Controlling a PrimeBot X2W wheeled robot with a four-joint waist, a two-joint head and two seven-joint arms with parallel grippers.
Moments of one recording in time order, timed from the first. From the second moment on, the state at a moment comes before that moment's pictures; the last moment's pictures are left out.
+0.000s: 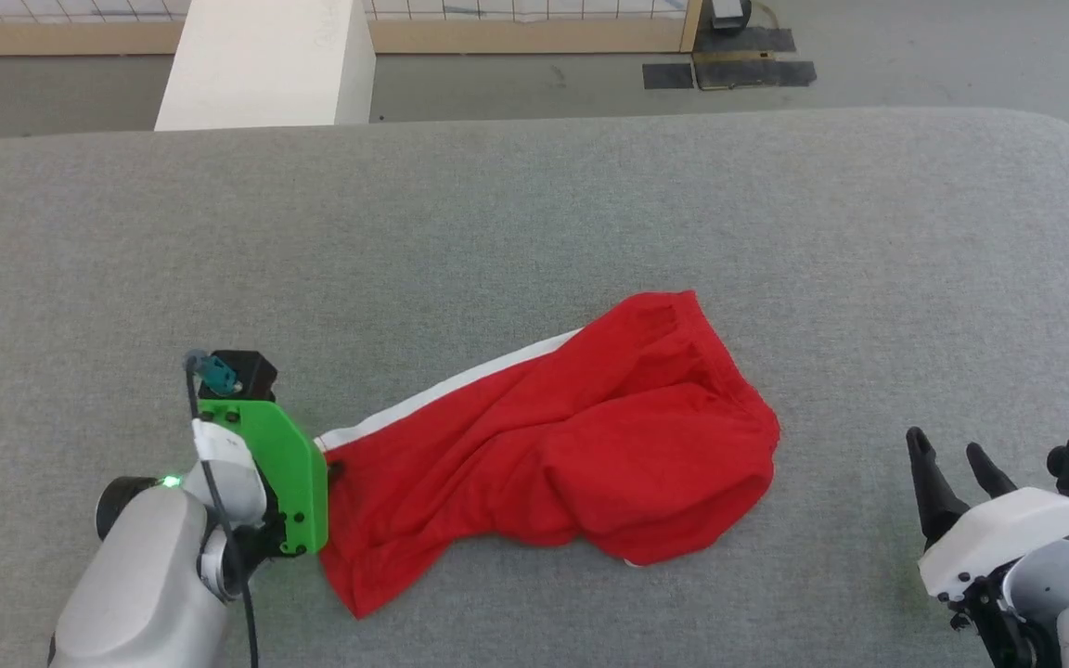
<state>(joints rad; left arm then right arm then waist) -0.40 0.31 -0.29 0.47 -0.54 -0.07 0.65 -0.10 -0.05 -0.23 0.24 0.33 0.13 0.19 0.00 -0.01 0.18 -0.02</state>
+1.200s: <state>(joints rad) -0.26 0.24 -0.21 0.13 -0.67 -0.07 0.40 -0.68 -0.05 0.07 0.61 -0.05 0.13 0.67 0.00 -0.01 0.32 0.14</state>
